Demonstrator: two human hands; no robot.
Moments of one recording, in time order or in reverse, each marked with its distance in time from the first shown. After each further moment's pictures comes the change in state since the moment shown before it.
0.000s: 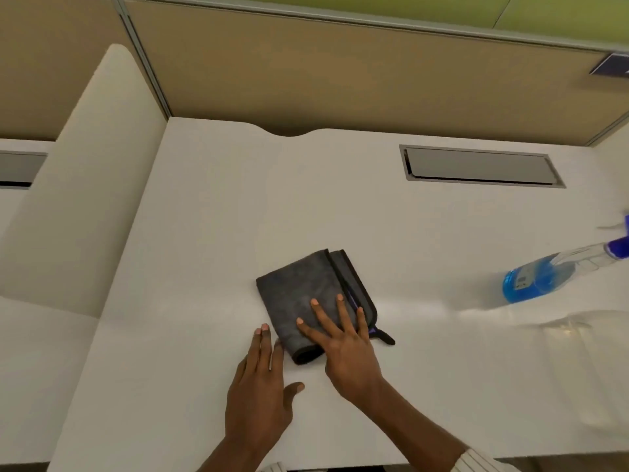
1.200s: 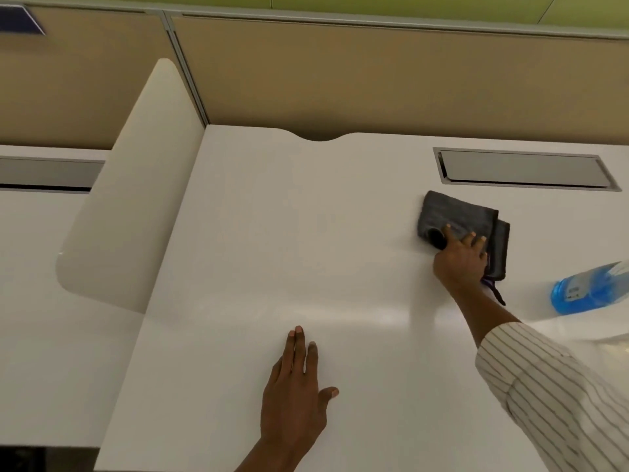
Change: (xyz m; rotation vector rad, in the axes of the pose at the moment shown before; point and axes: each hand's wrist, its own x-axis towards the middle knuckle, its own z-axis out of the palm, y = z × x) left_hand 0.001 -0.012 0.017 -0.050 -0.049 0.029; right_hand 0.112 0.171 -0.073 0.111 0.181 0.803
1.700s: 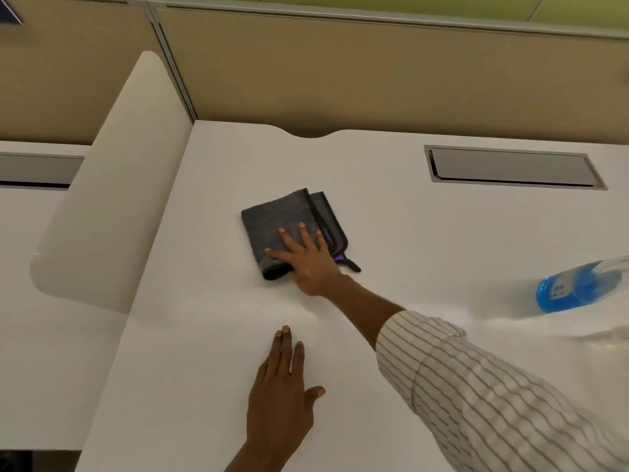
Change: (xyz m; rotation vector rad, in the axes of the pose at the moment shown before) left_hand 0.002 0.007 -0.002 -0.007 -0.016 -0.070; right_hand -0.091 -0.185 0.046 -0.141 -0.235 -1.021
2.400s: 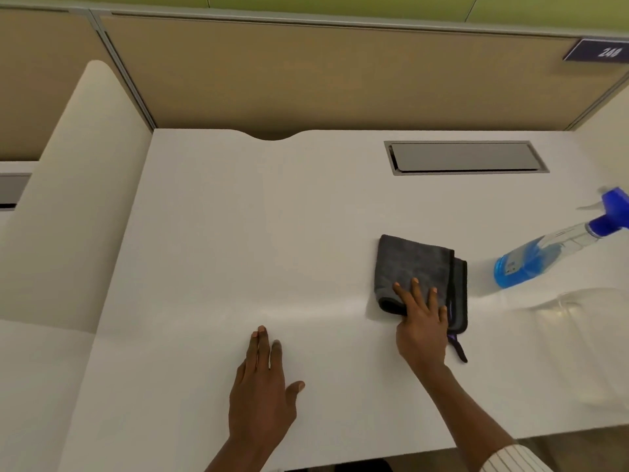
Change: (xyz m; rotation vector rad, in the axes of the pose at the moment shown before) left_hand -0.003 0.009 -0.016 0.019 0.031 0.032; right_hand -0.241 0.072 0.043 0.237 0.277 0.914
